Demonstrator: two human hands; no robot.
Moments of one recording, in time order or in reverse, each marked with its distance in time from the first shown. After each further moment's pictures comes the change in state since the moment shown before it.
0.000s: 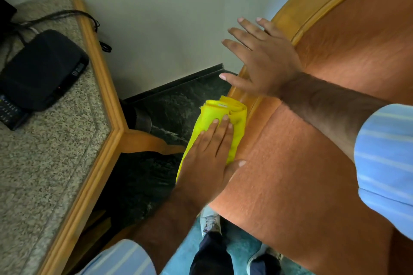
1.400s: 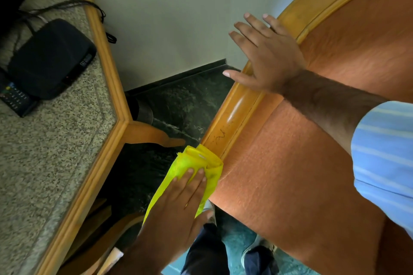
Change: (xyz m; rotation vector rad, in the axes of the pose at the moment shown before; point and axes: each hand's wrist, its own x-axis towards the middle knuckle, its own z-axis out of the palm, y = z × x) left_hand -0.128 -0.016 0.024 -0.050 -0.013 0.059; right_hand 0.003 0.001 -0.002 0.013 -0.027 0.005
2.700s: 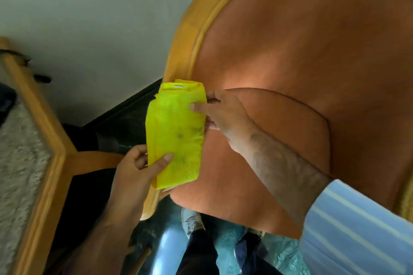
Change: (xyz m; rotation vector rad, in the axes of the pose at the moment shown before) left_hand 0.087 0.037 -0.074 -1.495 0.152 -0.642; right_hand -0.135 -0.052 -0.084 1.811 -0.068 1.226
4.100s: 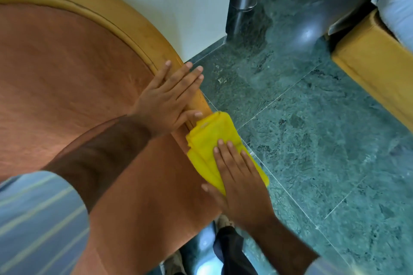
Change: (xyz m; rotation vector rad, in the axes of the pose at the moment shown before) left_hand -0.039 -0.009 0.540 1.569 -0.761 2.129; right_hand -0.253 0.246 -0.329 -1.156 0.961 -0.137
